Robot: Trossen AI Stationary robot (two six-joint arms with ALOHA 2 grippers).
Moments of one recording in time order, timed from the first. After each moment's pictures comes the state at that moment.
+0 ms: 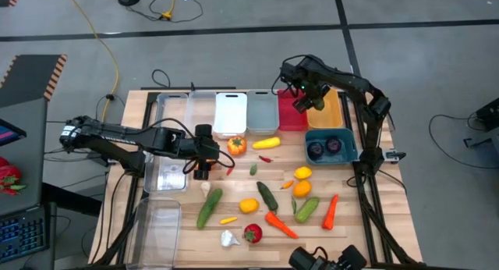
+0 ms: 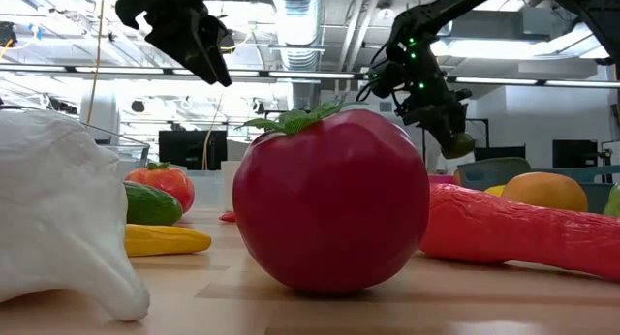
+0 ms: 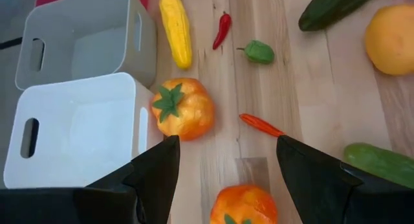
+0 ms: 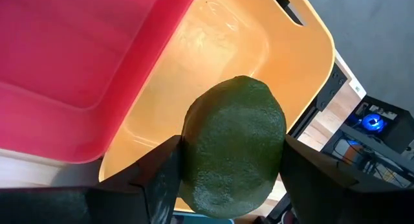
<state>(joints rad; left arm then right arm) -0.08 1.26 1.03 -0.71 -0.28 0.10 -0.71 1.93 1.71 -1.57 0.39 0.28</state>
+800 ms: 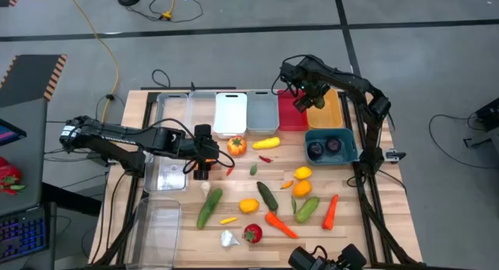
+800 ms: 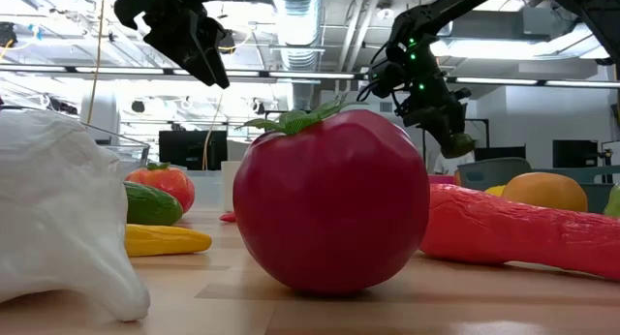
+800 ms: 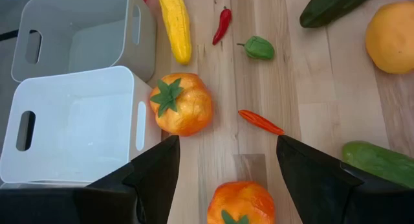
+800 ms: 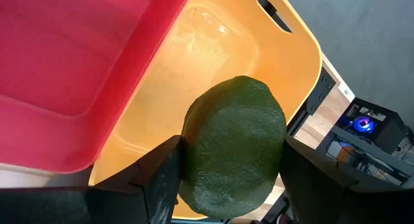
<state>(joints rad) -0.08 1.26 1.03 -0.73 -0.27 0.08 -0.71 1.93 1.71 -1.56 0.43 0.28</state>
